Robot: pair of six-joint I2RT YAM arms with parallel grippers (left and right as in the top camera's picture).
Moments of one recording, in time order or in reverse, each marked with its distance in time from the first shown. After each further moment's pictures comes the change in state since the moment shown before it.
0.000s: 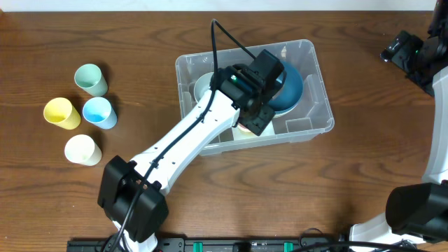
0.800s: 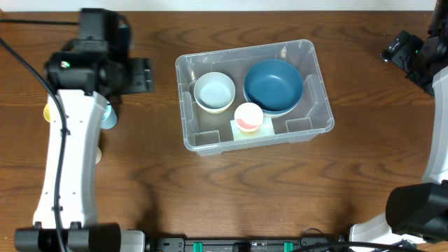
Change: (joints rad) left arm 0.713 -0.290 -0.018 -0.098 -0.082 -0.077; right arm 0.000 0.000 0.000 0.000 0.000 0.000
